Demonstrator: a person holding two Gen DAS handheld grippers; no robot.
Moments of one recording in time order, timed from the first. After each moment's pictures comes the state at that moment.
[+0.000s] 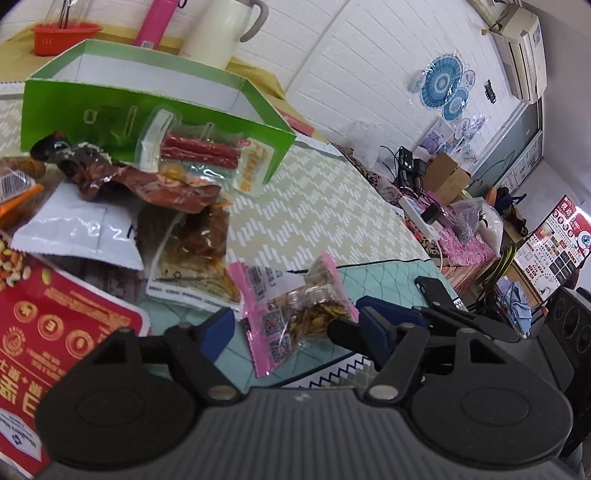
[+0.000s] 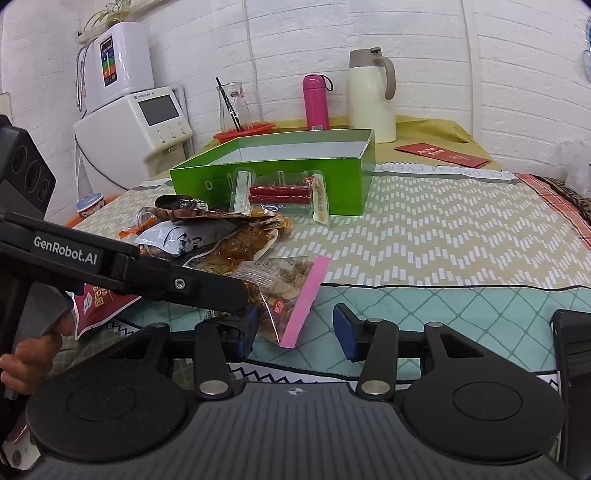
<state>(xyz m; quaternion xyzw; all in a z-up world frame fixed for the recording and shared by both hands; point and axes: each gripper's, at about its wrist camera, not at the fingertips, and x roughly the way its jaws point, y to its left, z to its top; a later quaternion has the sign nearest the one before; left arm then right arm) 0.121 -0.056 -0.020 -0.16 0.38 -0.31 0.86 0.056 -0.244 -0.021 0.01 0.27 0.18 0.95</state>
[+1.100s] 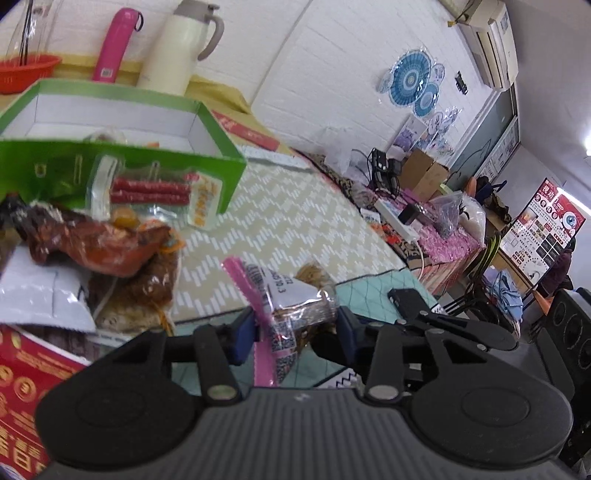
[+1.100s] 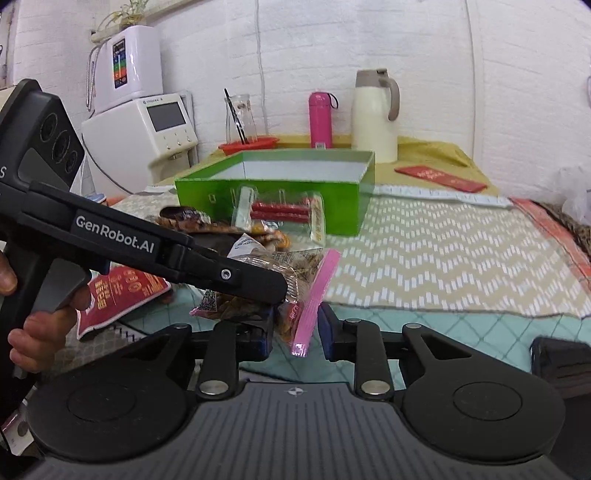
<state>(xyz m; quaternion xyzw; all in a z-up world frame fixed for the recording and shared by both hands) 0.128 -0.078 0.012 -0.13 0.34 -0.35 0.86 0.051 -0.248 -0.002 -0.01 0.23 0.19 0.96</state>
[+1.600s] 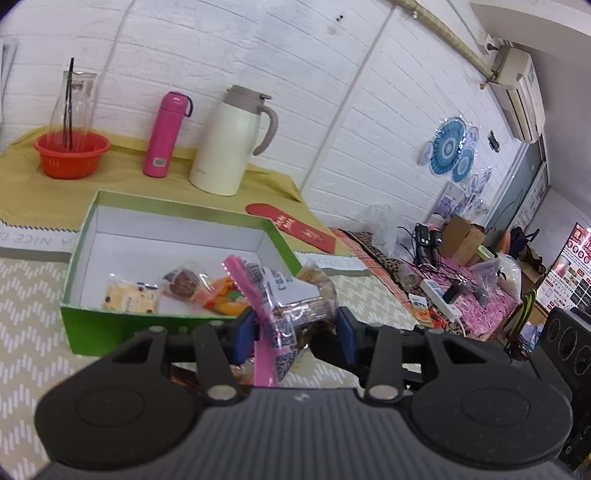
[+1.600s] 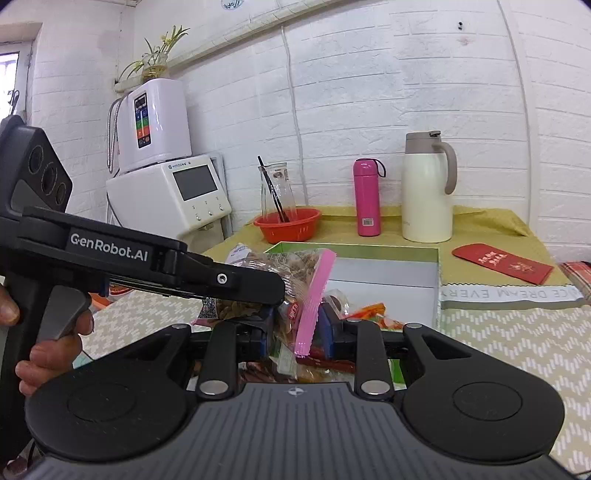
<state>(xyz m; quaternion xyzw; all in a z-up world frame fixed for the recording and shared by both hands) 0.206 -0.007 0.079 -0.14 0.27 -0.28 0.91 0.157 -0.201 0.050 0.03 0.16 0.25 0.95</state>
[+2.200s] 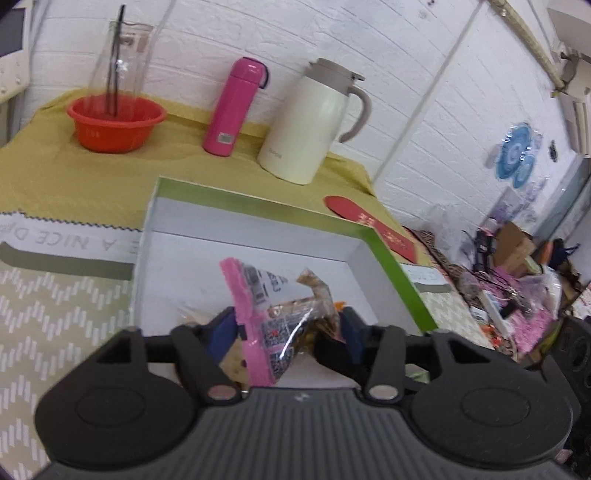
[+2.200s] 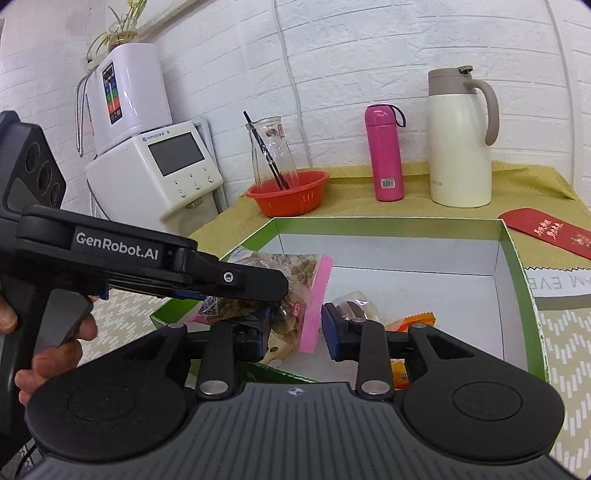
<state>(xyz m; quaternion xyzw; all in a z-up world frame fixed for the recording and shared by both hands) 0.310 0.039 0.043 -0.15 0.32 -0.20 0.91 0.258 -0.154 0.019 0.04 0.22 0.26 0.94</state>
